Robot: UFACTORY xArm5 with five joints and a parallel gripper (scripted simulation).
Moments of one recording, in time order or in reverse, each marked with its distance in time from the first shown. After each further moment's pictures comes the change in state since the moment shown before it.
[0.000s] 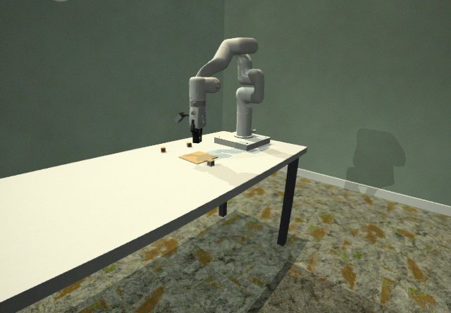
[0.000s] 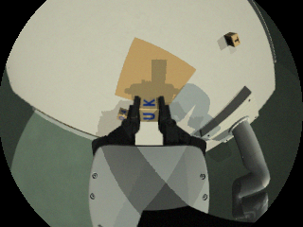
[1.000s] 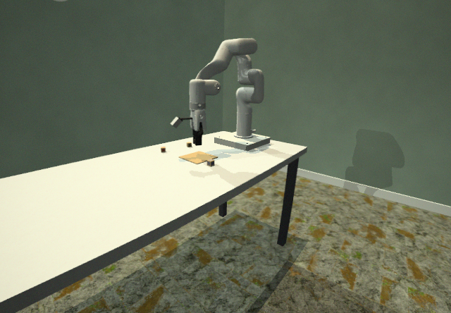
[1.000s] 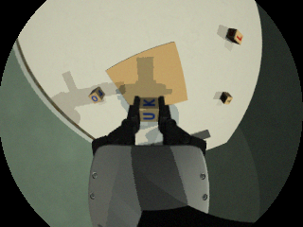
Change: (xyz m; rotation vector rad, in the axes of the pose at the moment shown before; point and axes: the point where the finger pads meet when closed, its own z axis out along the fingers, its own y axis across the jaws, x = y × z) arm 0.000 0.000 0.011 0.000 0.000 -0.753
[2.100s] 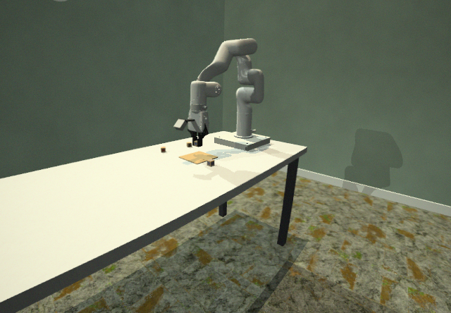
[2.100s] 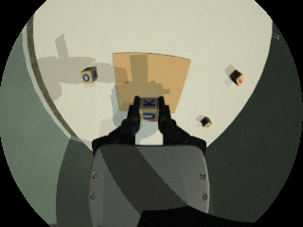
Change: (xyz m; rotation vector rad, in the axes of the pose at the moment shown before) arm 0.000 0.000 0.007 0.007 0.029 -0.462
